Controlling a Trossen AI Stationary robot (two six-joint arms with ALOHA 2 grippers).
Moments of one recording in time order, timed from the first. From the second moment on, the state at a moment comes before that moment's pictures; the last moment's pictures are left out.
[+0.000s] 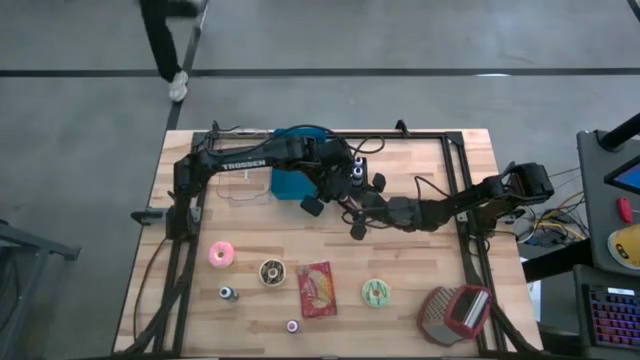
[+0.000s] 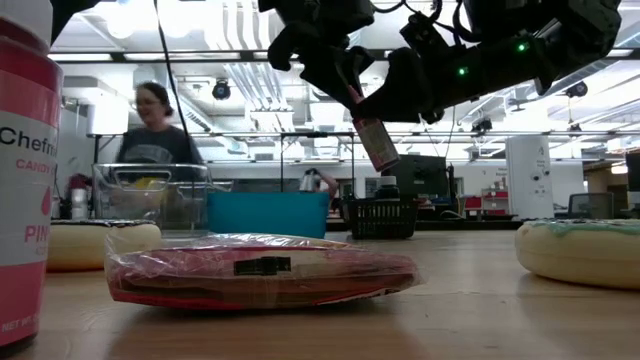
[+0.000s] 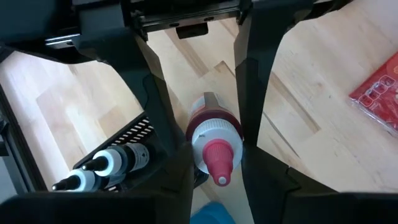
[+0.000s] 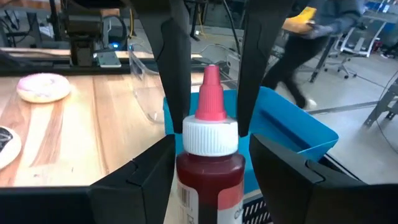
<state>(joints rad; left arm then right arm) 0.19 2.01 1.92 -0.99 0.18 0.82 0.08 1.53 0.57 0.76 0.54 -0.02</state>
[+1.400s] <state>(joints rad) 0.18 2.01 1.93 -0.98 0.13 0.77 0.08 1.53 0.57 0.76 0.55 -0.03</state>
